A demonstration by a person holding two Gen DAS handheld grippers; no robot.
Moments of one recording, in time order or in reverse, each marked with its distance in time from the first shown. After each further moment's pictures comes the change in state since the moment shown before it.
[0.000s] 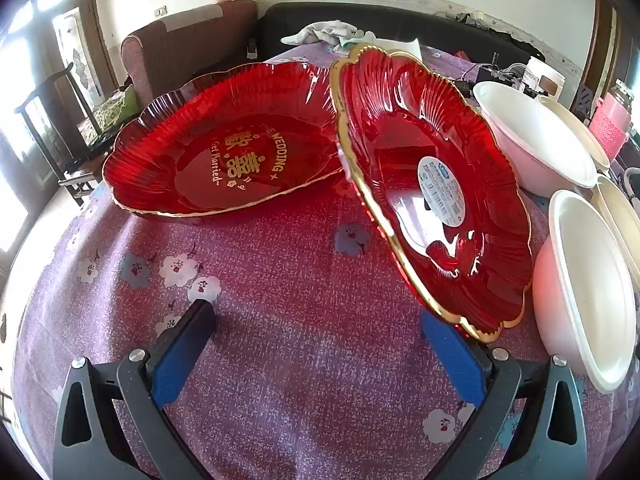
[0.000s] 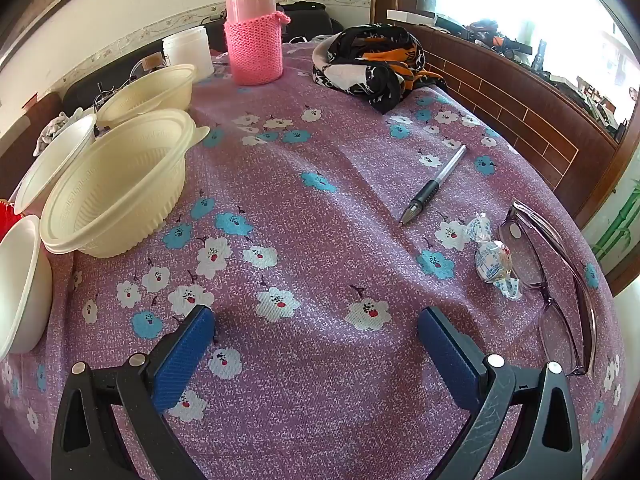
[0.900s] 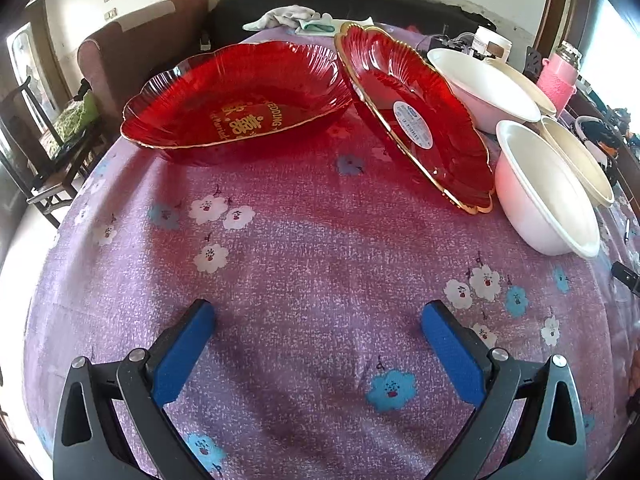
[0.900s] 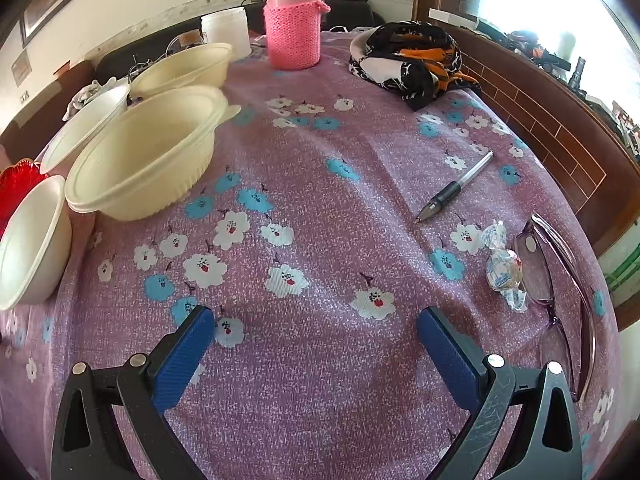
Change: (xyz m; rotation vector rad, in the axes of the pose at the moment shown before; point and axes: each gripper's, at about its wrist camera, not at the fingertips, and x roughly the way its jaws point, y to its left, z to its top) left arm -0.032 0.040 -0.043 0.131 0.064 -0.146; right arm -0.004 -0.001 -0.003 -0.122 0.045 0.084
